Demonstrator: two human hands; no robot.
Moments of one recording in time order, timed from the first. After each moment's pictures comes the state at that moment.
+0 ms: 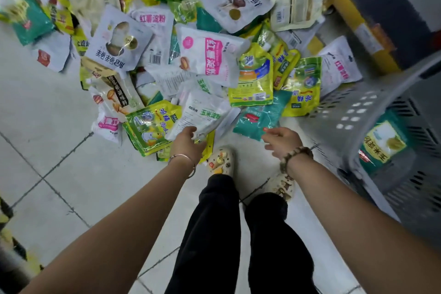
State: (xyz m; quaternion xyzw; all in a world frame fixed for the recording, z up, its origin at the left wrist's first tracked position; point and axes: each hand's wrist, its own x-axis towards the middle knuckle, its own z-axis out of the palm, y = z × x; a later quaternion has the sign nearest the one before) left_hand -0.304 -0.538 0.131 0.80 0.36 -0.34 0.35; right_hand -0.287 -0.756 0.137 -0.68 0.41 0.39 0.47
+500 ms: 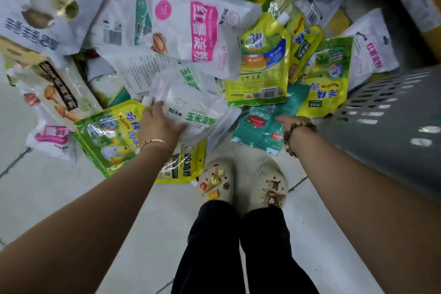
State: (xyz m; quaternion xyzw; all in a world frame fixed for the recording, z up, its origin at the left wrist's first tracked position) left_hand -0.267 -0.486 -0.038 0.90 0.26 -0.29 0.19; right_hand -0.244 -0.766 -0.043 -0.66 0.57 0.34 0.35
